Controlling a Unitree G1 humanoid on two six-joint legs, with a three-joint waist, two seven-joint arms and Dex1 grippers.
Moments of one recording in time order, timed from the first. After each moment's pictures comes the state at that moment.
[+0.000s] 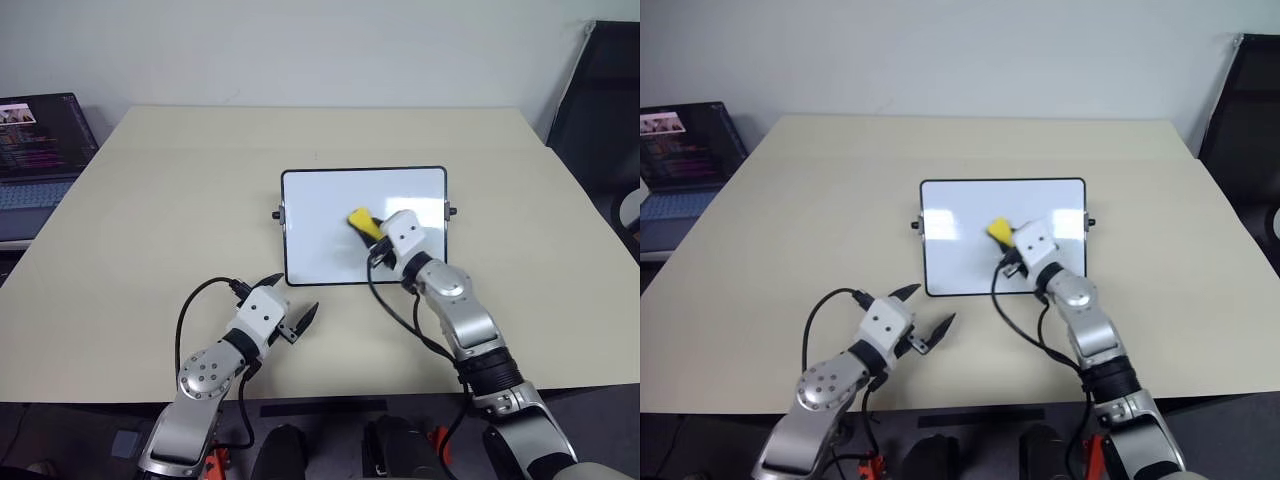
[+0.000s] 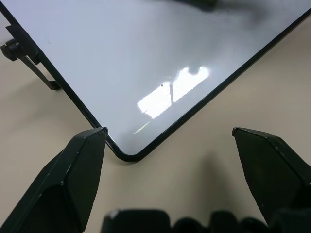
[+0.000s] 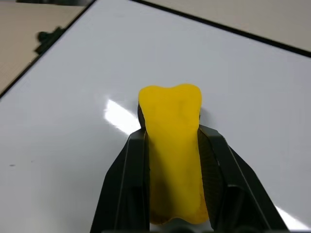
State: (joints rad) left arm 0.07 0.37 -0.10 -0.35 0.06 0.18 -0.45; right arm -0.49 -0.17 0.13 0.14 -0.03 0.13 0.37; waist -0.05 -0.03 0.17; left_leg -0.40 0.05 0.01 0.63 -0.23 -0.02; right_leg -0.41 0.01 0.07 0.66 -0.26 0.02
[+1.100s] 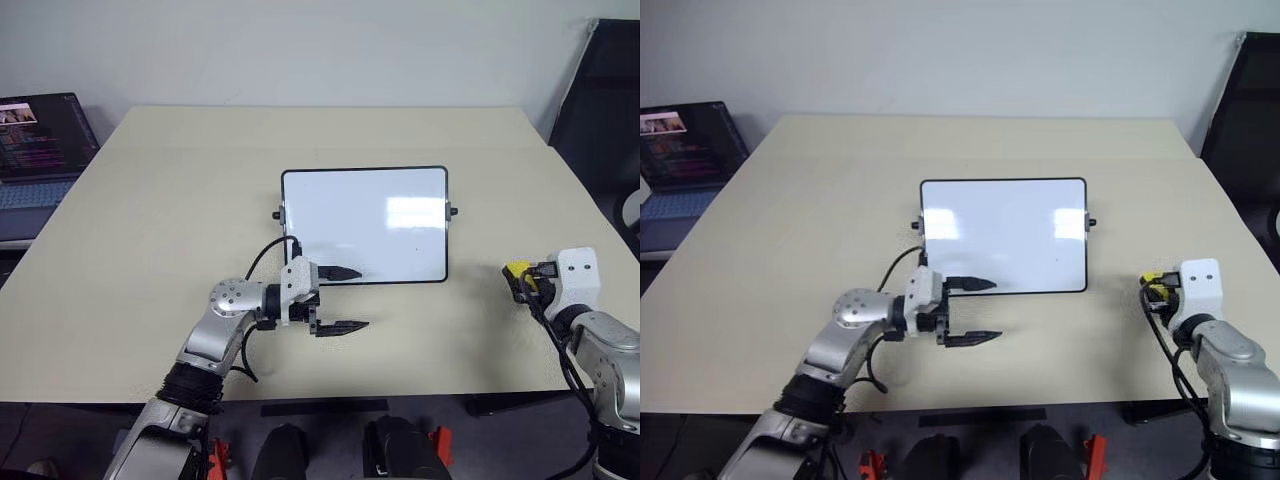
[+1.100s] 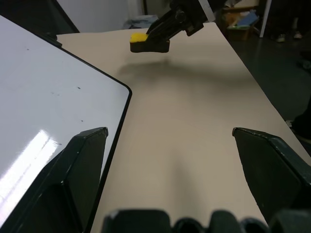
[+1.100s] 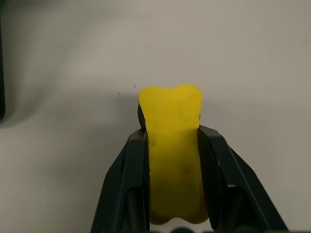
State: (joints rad) left arm -0.41 0.42 -0.23 0.16 -0.27 -0.06 -1.20; right arm -0.09 -0.47 -0.36 -0.39 0.21 0.94 0.32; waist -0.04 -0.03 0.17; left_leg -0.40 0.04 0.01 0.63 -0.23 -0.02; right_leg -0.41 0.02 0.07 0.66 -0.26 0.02
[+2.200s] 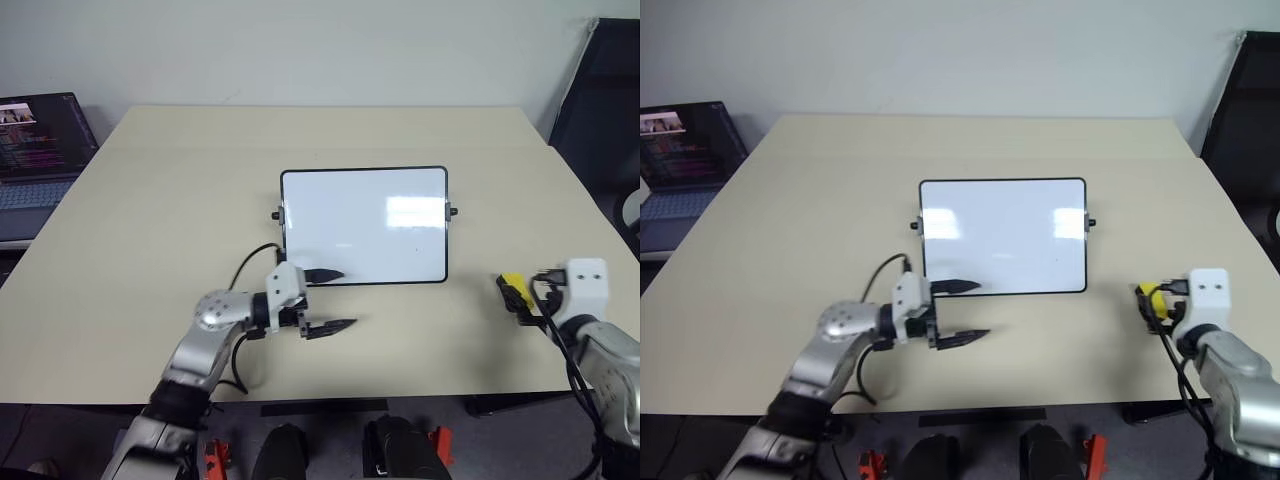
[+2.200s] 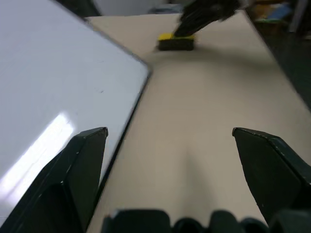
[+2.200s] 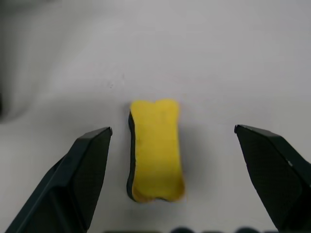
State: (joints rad) left arm -0.22 0.45 -0.12 0.00 -0.24 0.02 -0.99; right arm 0.03 -0.40 -0.47 -0.57 0.29 0.97 0.25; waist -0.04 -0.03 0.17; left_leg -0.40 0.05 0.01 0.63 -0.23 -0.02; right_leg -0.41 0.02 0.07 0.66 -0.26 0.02
